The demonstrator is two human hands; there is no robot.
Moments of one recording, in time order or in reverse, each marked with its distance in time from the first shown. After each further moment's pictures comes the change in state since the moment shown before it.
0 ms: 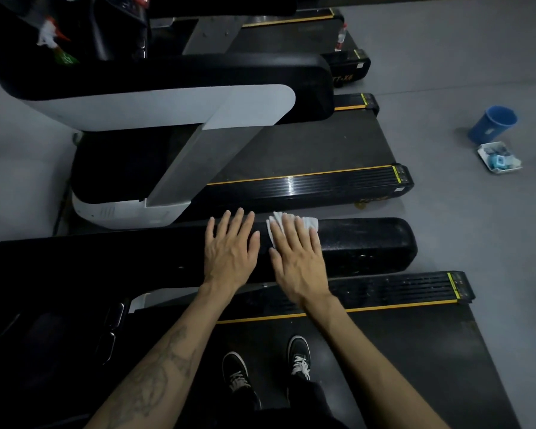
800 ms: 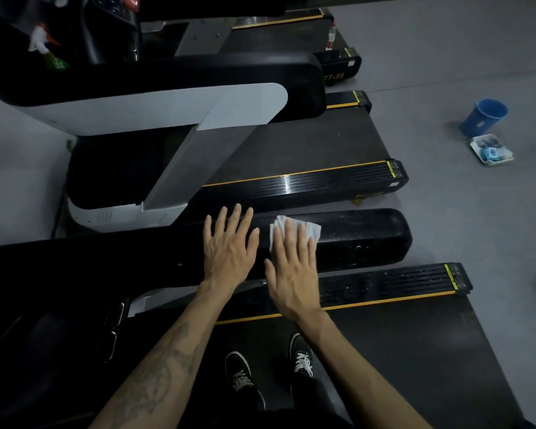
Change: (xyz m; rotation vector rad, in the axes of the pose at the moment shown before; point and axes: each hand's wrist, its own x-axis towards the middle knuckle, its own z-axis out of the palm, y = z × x) left_hand -0.005 0.003 -0.003 0.000 -0.050 -0.009; right_hand -0.033 -0.017 0.020 0.036 0.098 0.113
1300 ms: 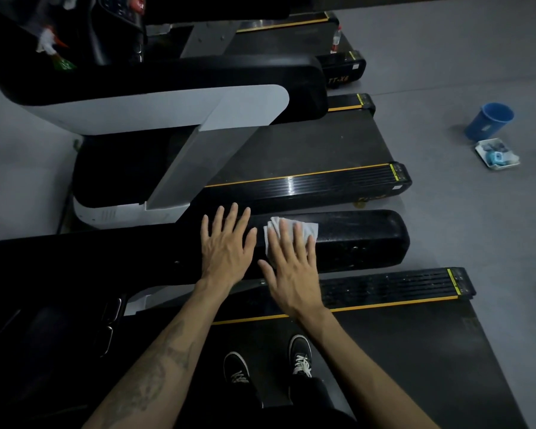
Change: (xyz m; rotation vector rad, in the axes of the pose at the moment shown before) left_hand -0.001 0.003 0.002 -0.021 -0.026 -0.022; right_hand 0.001 0.015 -0.002 -0.033 -0.027 -0.101
